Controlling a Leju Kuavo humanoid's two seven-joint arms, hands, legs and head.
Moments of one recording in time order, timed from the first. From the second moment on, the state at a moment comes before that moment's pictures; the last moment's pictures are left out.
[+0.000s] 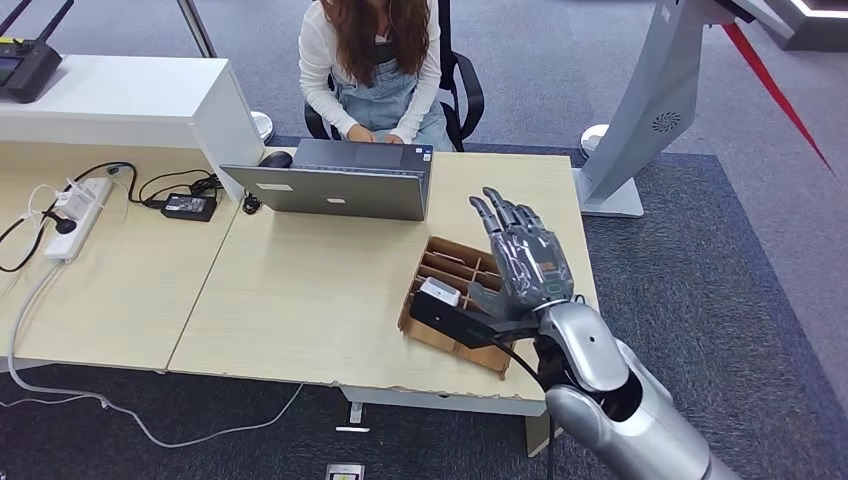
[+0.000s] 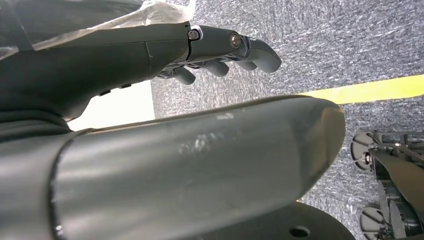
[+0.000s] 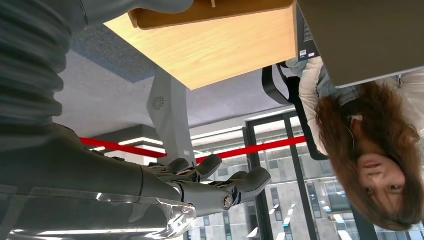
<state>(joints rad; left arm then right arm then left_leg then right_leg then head) -0.12 0.05 -1.05 -0.19 0.78 0.20 0.28 -0.56 -0.22 0.83 -1.57 0.96 0.09 0.48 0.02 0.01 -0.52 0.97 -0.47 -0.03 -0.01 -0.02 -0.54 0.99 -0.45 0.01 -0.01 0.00</state>
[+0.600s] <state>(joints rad) -0.12 0.05 -1.05 -0.19 0.78 0.20 0.28 -0.57 -0.18 0.88 -1.47 1.02 0.10 0.48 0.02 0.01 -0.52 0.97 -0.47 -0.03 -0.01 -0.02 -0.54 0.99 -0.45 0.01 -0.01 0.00</state>
